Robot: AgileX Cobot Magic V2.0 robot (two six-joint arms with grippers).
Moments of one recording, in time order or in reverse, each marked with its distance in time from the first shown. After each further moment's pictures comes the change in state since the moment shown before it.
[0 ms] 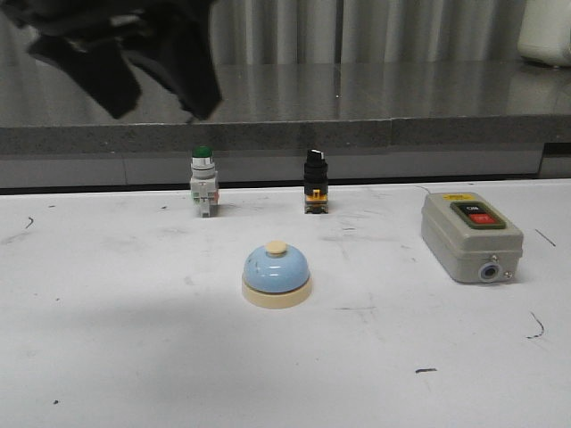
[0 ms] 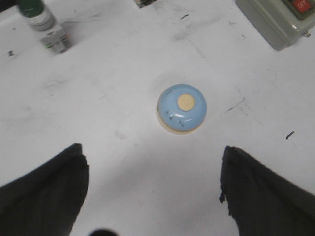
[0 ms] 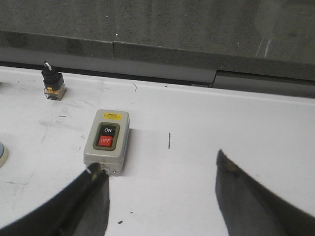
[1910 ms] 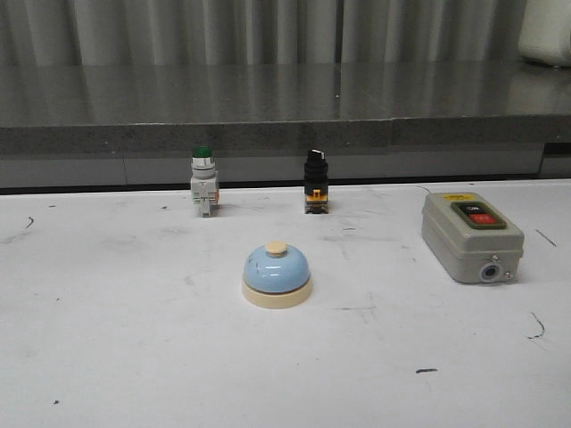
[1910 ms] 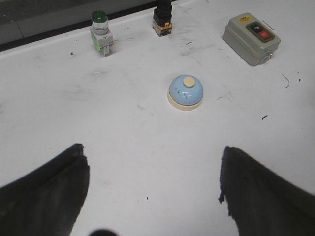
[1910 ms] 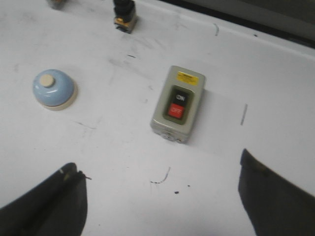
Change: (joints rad) left arm 0.055 -0.718 0.411 -0.006 0.010 -0.004; right arm 0.190 0.586 -0.503 0.128 0.360 -0.148
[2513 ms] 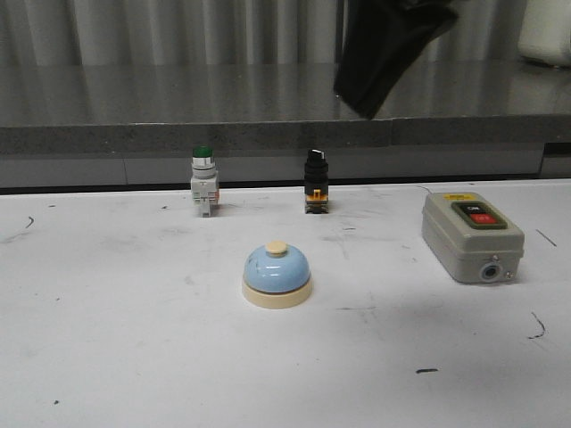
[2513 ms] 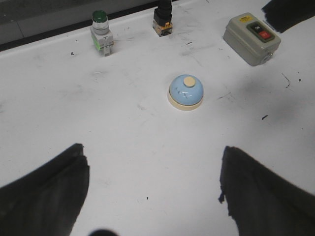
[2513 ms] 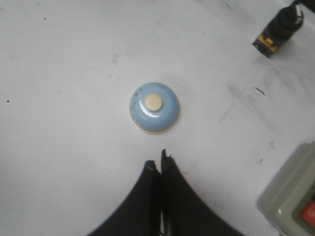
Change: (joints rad) left arm 0.000 0.000 0.000 0.000 0.000 0.000; right arm 0.344 0.499 -0.274 0.004 -0.041 -0.004
